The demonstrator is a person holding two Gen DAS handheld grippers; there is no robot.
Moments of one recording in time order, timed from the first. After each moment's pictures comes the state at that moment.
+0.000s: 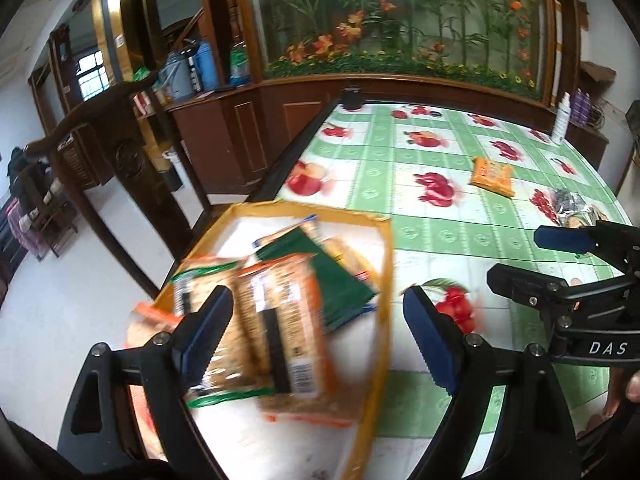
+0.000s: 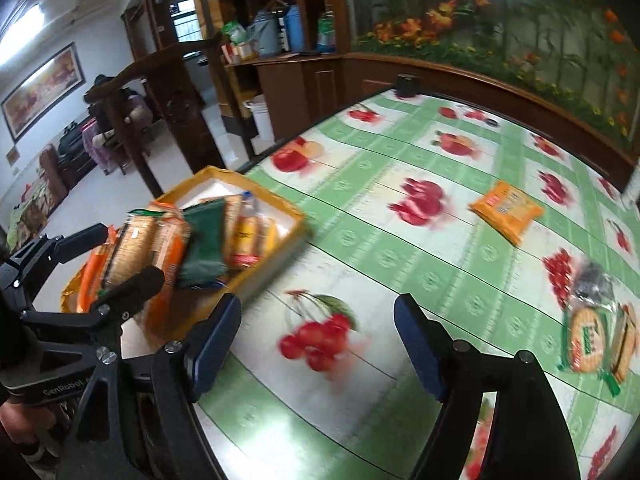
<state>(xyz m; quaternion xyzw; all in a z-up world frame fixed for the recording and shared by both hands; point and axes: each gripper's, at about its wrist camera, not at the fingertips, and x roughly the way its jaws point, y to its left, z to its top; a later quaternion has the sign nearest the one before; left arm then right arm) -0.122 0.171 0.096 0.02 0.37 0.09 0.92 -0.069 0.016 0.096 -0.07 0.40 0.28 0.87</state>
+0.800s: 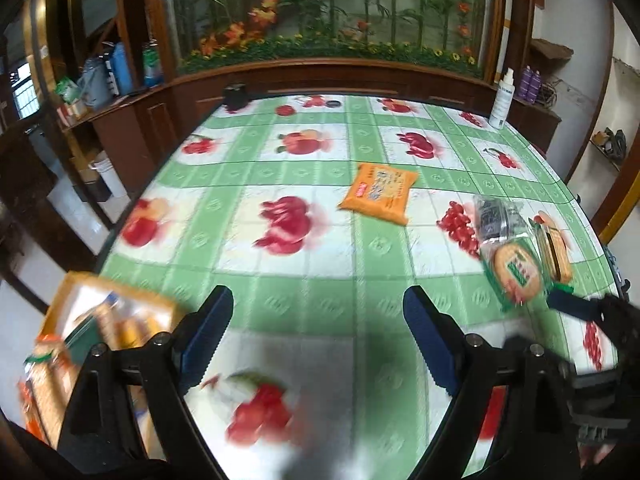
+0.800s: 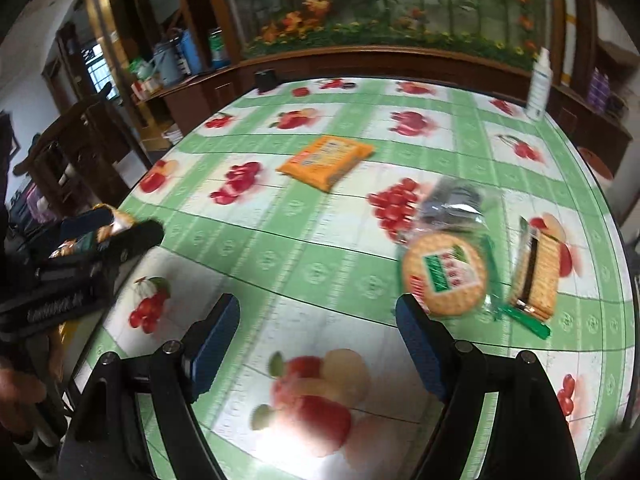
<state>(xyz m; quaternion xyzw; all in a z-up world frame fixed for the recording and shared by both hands) 0.002 0.035 0.090 0.02 0.41 -0.03 0.91 -0.040 -0.149 0.079 0.02 0.43 0.17 0.89</state>
